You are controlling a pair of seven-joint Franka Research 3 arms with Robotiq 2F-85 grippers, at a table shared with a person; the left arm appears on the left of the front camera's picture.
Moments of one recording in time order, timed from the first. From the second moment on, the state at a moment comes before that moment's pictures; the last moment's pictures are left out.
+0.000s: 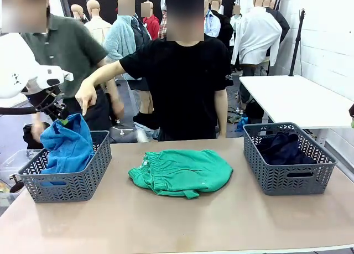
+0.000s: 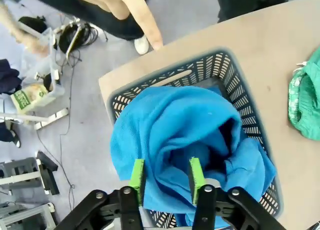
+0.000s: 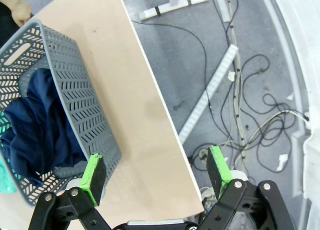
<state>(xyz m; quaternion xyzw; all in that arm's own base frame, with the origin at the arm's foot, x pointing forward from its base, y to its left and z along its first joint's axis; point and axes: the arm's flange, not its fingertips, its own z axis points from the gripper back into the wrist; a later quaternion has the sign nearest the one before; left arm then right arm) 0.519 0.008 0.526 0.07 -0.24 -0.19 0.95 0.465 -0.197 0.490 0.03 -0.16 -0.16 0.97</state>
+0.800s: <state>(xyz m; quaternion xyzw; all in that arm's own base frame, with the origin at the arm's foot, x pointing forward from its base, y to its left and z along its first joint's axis) 0.457 -0.002 0.616 0.07 -0.30 -0.21 0.93 0.465 -0.197 0.491 0.03 -0.16 -0.16 0.97</state>
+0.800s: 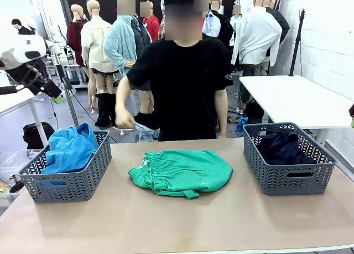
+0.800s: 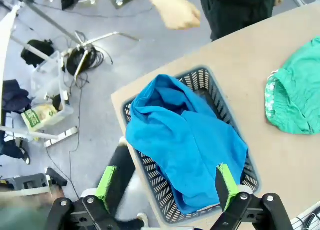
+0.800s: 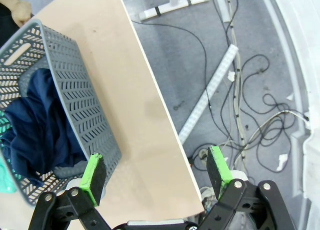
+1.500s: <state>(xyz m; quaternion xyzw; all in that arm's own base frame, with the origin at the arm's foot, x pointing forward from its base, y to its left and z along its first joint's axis) 0.469 -0.003 0.598 0.07 -0.28 -0.21 0.93 0.465 -0.197 0.491 0.03 -0.16 -0.16 0.97</state>
